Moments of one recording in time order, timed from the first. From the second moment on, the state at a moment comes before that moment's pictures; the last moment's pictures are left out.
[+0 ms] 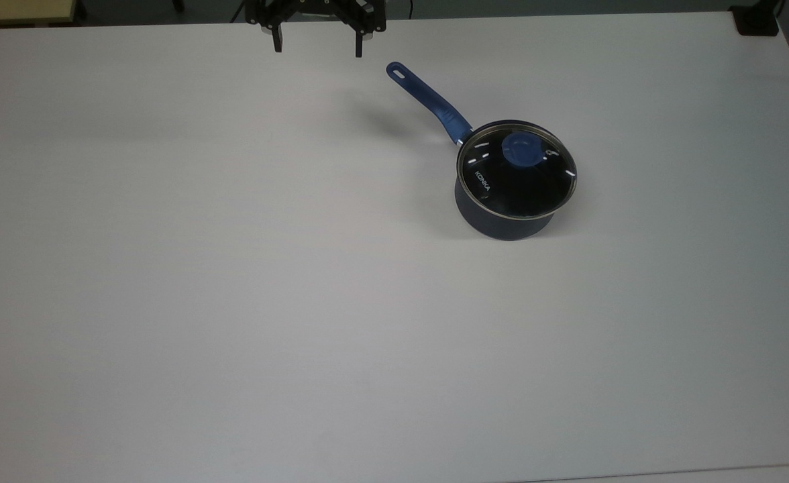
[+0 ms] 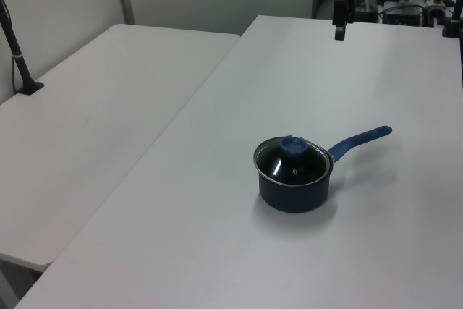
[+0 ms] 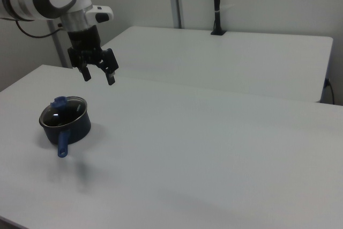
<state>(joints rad) 0.00 -0.03 0.07 -1.73 -0.06 1.71 0.07</state>
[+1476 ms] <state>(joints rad) 0.35 0.21 0.10 -1.71 -0.01 1.96 0.24</state>
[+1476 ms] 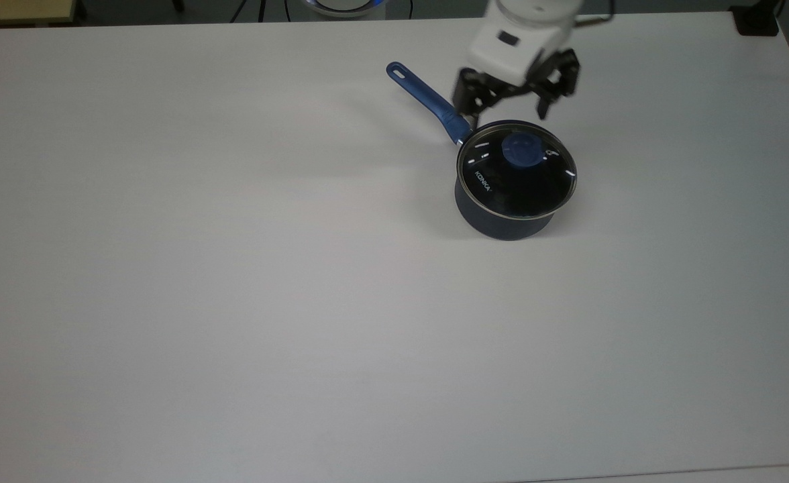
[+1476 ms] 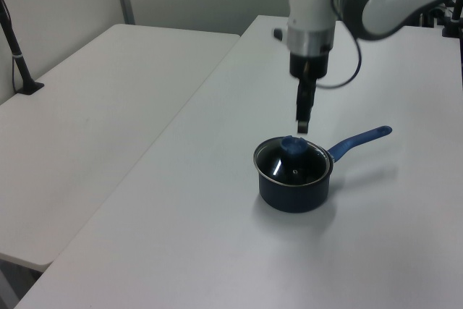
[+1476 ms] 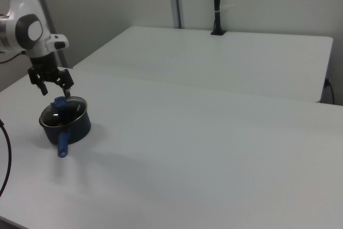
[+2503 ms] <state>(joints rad) 0.40 0.32 0.10 -1.69 -0.04 2.06 0.30</state>
